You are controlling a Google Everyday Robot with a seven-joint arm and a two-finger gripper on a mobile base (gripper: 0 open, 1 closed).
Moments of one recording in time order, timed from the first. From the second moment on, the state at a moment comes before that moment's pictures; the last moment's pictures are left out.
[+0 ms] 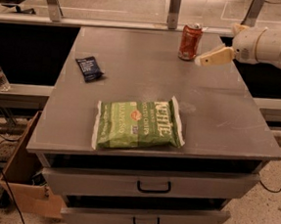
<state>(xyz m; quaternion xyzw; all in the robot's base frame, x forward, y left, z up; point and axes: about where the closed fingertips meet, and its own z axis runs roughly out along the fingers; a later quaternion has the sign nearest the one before) 0.755 -0.220 0.929 -0.40 0.71 0.11 0.57</state>
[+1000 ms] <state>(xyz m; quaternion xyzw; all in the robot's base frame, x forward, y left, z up) 0.838 -0.184 0.888 -0.32 0.71 0.18 0.60</state>
